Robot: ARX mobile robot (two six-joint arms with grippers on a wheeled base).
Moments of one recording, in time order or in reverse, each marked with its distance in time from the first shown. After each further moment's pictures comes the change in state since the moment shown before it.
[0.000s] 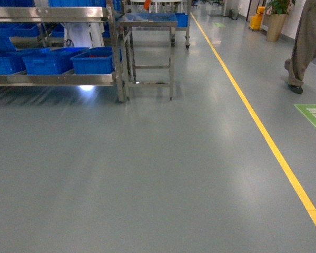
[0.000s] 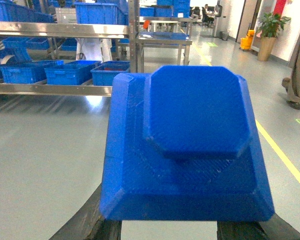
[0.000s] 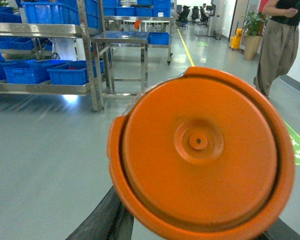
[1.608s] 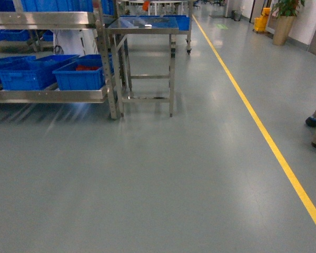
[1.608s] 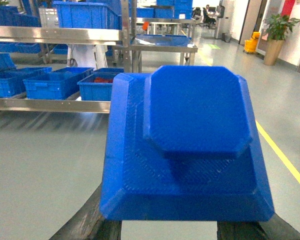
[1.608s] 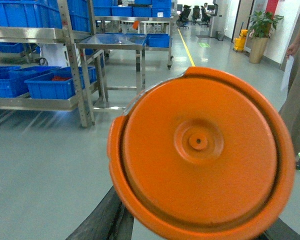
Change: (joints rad) left arm 0.000 0.000 0.000 0.001 0.000 0.000; right arm 0.000 0.000 0.000 0.000 0.000 0.000
